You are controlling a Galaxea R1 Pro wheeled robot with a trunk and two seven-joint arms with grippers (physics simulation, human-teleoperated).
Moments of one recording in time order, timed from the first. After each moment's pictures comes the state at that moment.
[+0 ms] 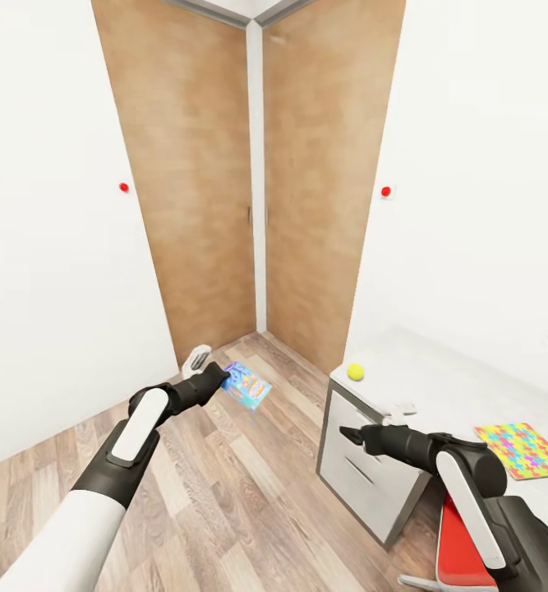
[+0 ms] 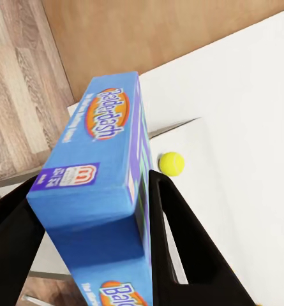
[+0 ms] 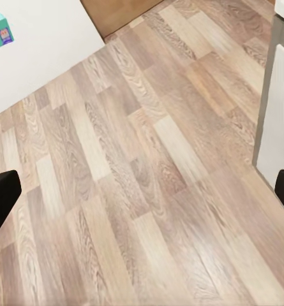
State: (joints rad) left arm -0.67 0.02 -0.13 -1.10 1.18 0.58 0.23; right arm -0.33 -0.18 0.05 -1.61 -0.37 0.95 0.25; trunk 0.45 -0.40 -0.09
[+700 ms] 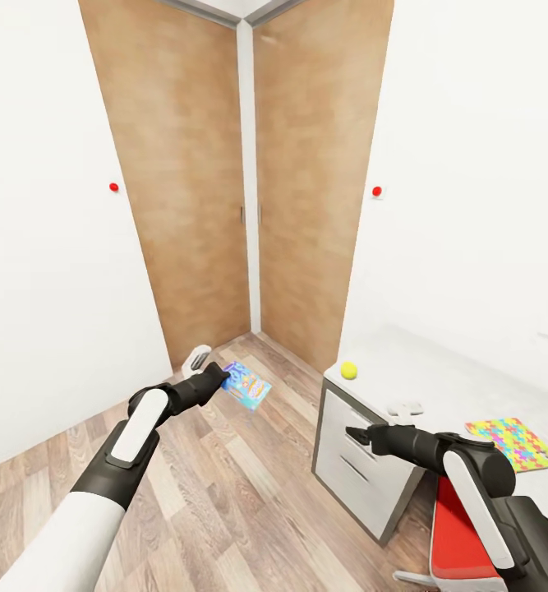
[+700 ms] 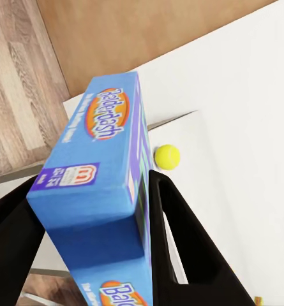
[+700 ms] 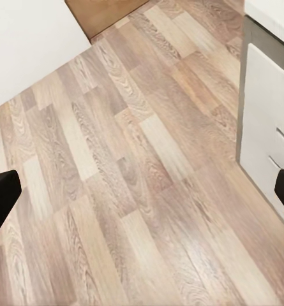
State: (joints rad) left arm -0.67 0.02 -0.13 -1.11 1.18 0.58 0.23; right arm -0.33 -0.21 0.04 -1.61 -0.37 0.96 0.25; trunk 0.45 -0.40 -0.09
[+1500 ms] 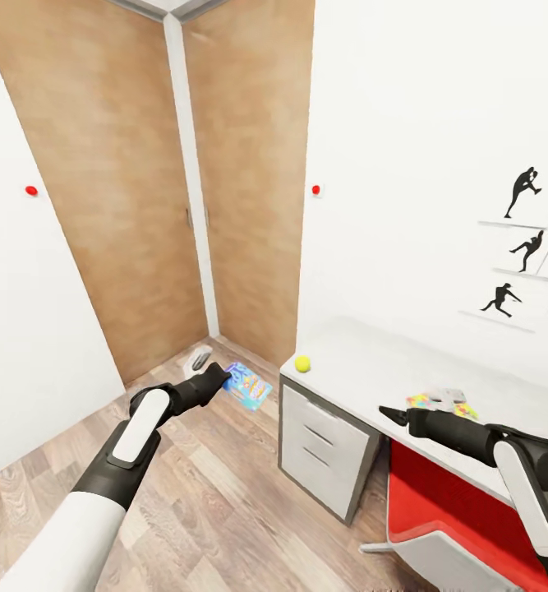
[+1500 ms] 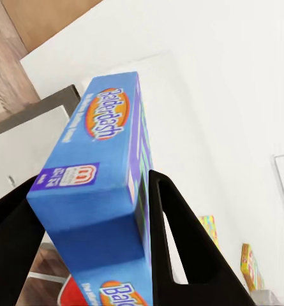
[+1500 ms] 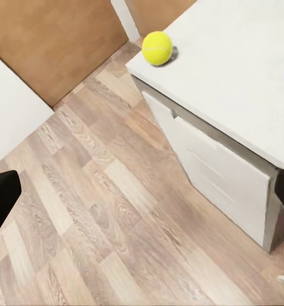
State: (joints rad) left arm -0.67 0.02 -0.14 -1.11 1.18 0.58 0.23; right arm -0.34 -0.27 -0.17 -1.61 -0.37 0.95 0.42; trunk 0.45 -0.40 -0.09
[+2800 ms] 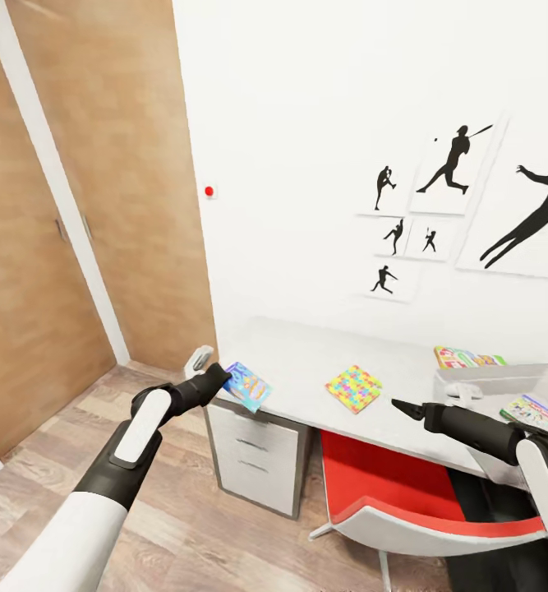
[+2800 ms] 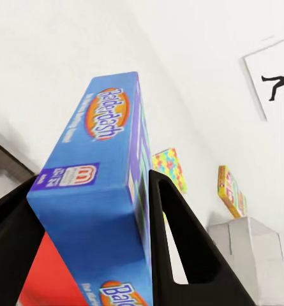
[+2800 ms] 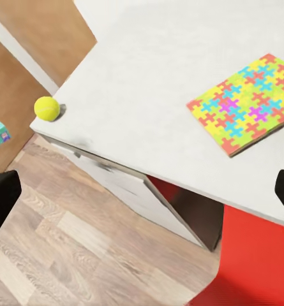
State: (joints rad) left arm -0.67 0.01 -0.14 -1.11 1.15 0.58 0.23; right arm -0.34 -0.29 -0.25 -1.61 -0.37 0.95 0.52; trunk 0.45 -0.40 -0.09
